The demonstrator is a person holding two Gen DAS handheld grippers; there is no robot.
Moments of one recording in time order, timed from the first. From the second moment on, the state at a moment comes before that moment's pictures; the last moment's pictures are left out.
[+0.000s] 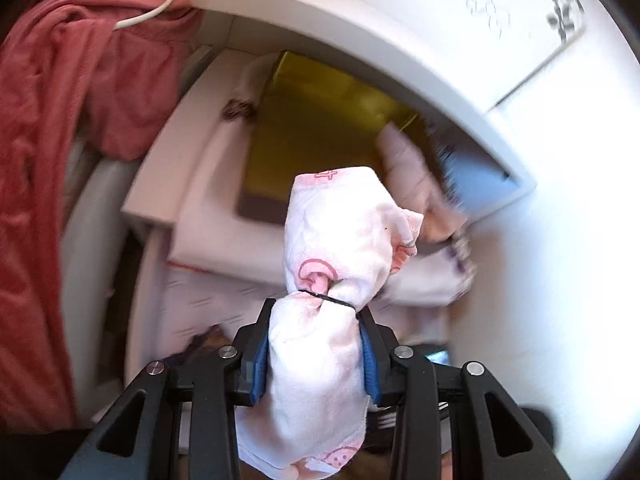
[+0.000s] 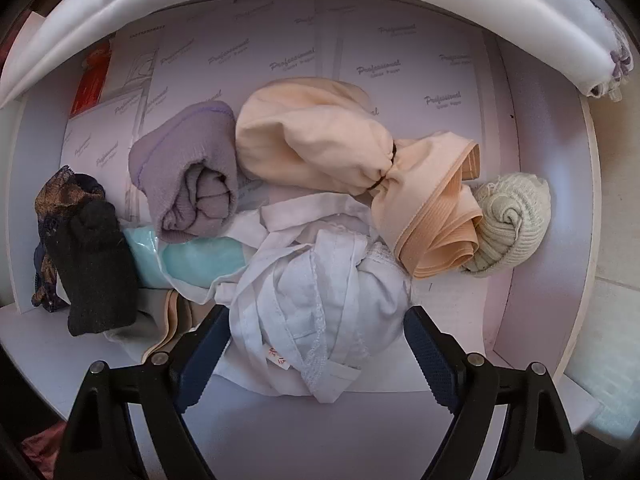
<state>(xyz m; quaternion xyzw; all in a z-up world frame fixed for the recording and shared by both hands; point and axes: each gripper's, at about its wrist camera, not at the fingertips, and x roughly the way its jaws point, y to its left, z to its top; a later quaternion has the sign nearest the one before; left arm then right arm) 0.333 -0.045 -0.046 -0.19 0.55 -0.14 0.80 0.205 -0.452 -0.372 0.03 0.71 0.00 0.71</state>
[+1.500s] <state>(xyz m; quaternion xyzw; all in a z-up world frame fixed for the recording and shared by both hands) 0.481 -0.051 -0.083 -0.20 0.51 -0.07 0.83 0.207 -0.438 -0.379 0.02 0.72 0.01 0.70</state>
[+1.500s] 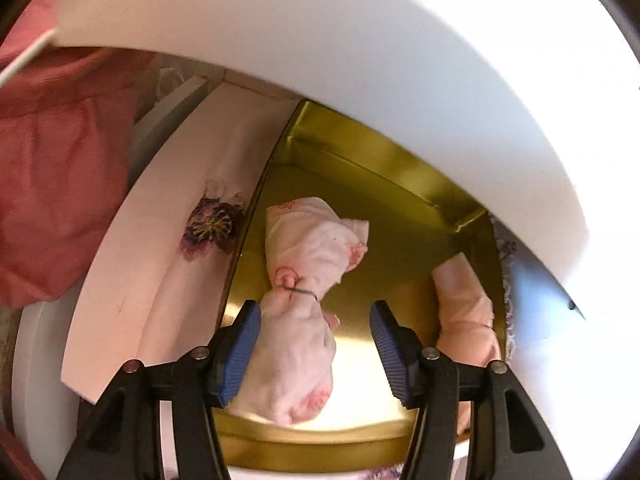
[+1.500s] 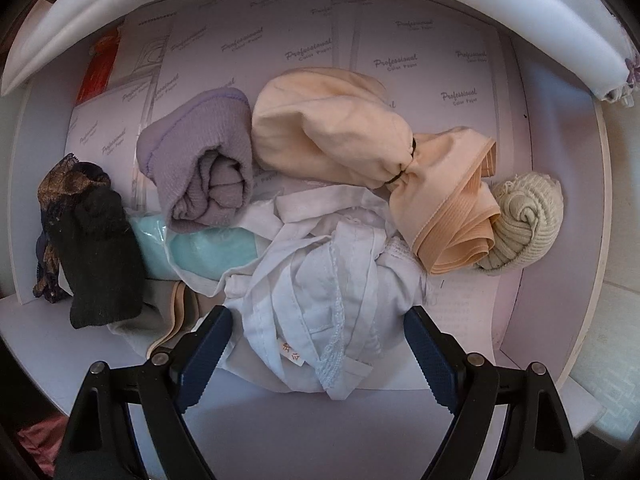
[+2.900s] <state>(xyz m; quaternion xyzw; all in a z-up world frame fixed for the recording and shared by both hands) 0.274 -0.048 -0.209 -0.07 0.69 -0.04 0.72 0.203 -0.442 -0.377 0.03 0.71 0.01 0.70</state>
